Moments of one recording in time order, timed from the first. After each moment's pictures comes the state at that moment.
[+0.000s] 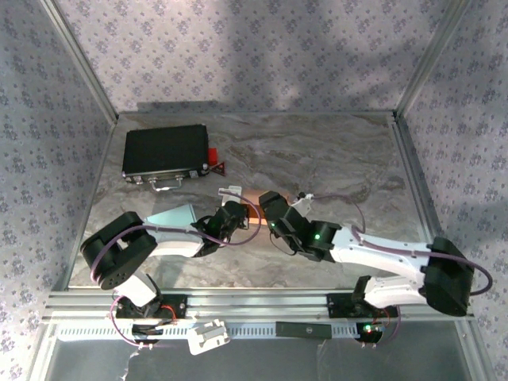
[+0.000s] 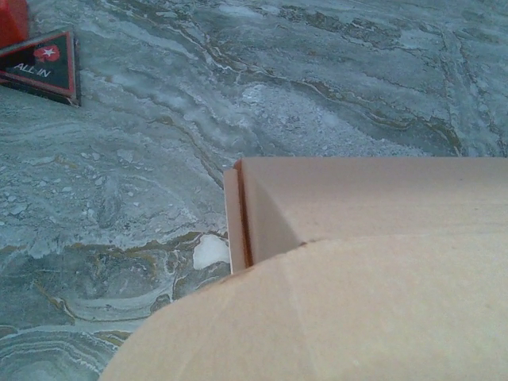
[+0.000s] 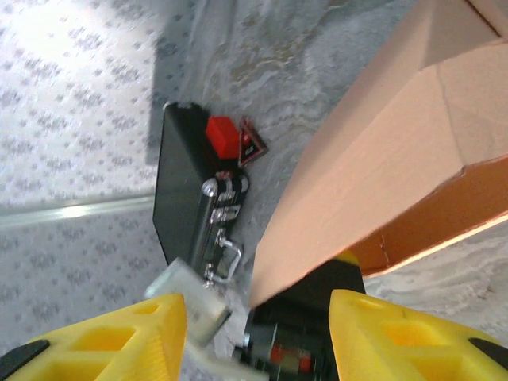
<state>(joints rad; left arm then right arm) -0.93 1.57 0.57 0.41 -0.45 -0.55 1.07 1.25 0.76 -0.10 0.54 1.83</state>
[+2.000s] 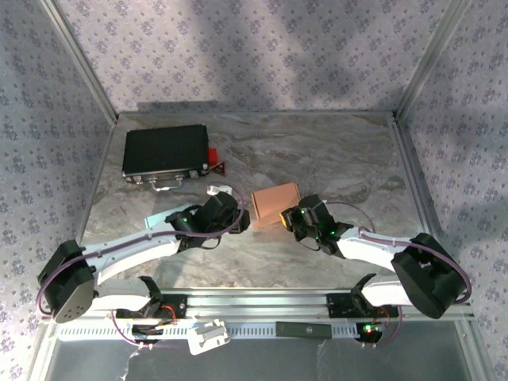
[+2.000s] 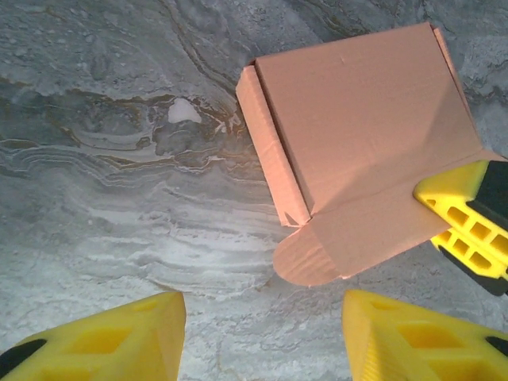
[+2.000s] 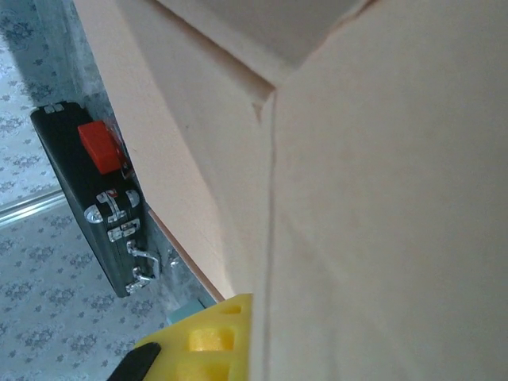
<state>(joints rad) -0.94 1.25 0.77 -0.34 -0.19 -0.82 0.67 1.30 0.43 0.22 -0.04 1.70</state>
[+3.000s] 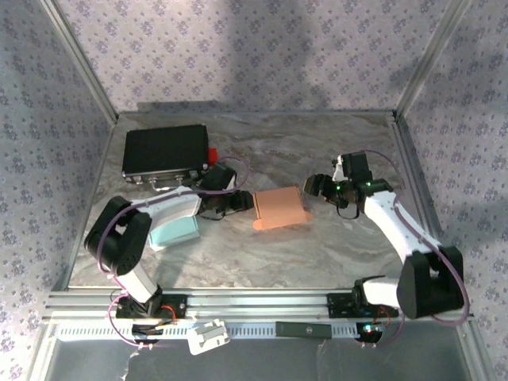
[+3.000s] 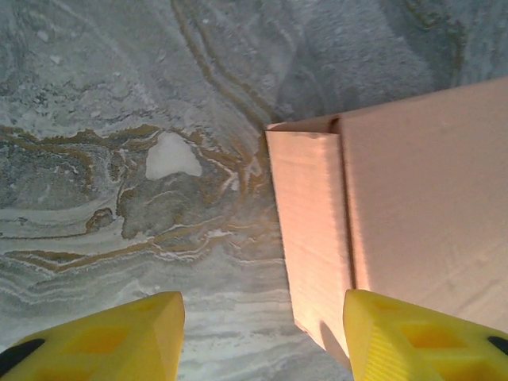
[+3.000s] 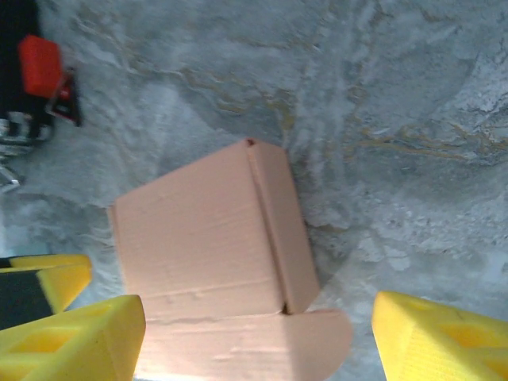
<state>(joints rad) -0.64 1.67 0.96 -0.28 0.25 -0.77 0.19 1.31 0.89 -0.55 -0.35 0.50</state>
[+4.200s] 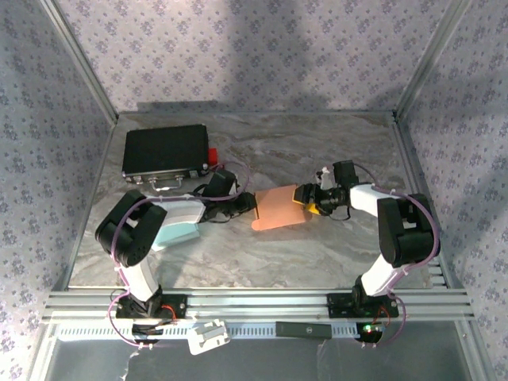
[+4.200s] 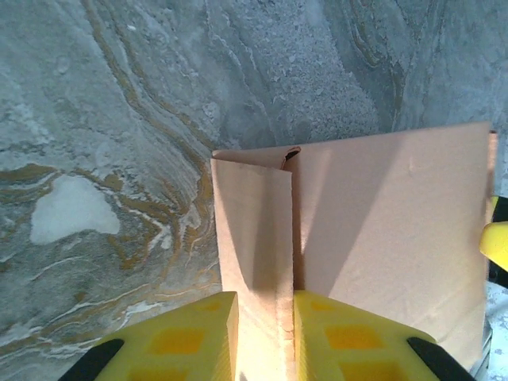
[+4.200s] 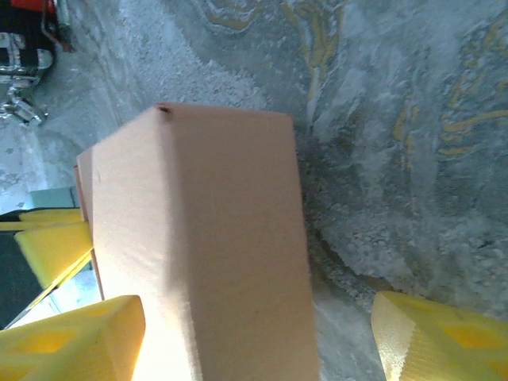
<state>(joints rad) -0.64 1.74 0.83 0.14 0.33 -0.95 0.14 1.65 0.79 -0.21 -0.71 0.46</state>
